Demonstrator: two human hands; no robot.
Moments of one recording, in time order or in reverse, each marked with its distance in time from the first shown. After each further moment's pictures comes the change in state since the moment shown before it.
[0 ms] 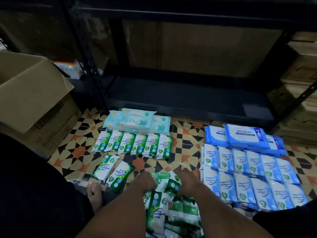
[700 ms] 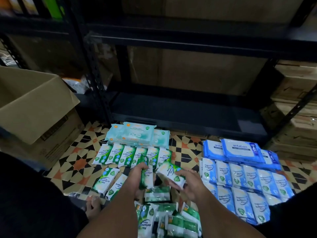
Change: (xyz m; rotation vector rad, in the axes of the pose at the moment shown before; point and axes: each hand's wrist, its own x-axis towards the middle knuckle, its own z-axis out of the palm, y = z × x) left_hand -0.031 0.020 -0.052 -1.228 0.067 -0.024; right_hand -0.019 -0.021 -0.048 1.820 0.103 0.296
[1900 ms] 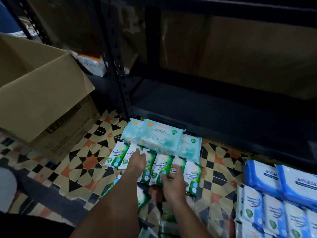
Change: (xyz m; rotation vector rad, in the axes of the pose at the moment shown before) left_hand 0.150 0.076 -0.066 0.582 0.384 0.177; right_hand 0.099 0.047 0.146 -0.716 0.068 -0.388
